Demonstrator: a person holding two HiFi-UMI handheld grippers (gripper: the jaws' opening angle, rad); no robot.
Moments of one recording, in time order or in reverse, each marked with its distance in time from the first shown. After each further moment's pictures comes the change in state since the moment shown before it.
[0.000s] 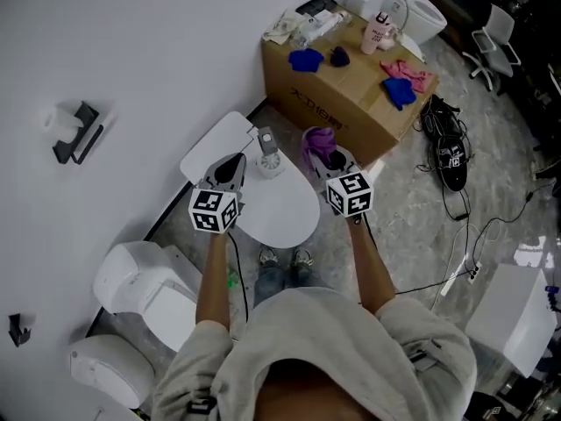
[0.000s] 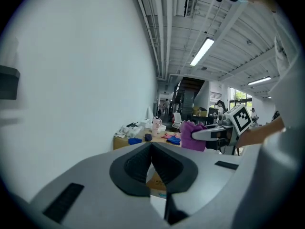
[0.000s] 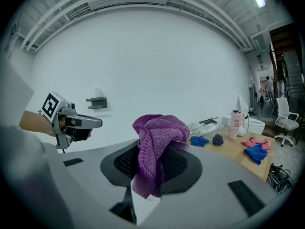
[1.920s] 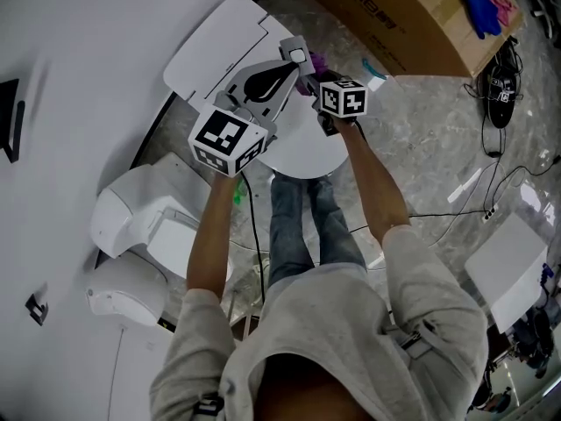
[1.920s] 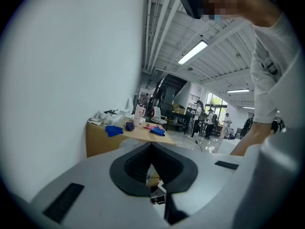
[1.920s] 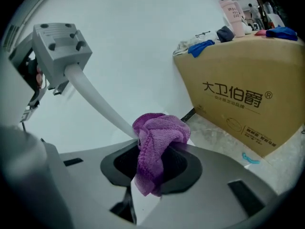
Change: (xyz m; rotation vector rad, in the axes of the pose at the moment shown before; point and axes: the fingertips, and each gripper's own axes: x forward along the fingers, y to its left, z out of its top) left arm 0.095 -0.004 -0.054 -0.022 0.059 -0.312; right arm 0.200 0.016 -0.282 0.499 0.421 0.110
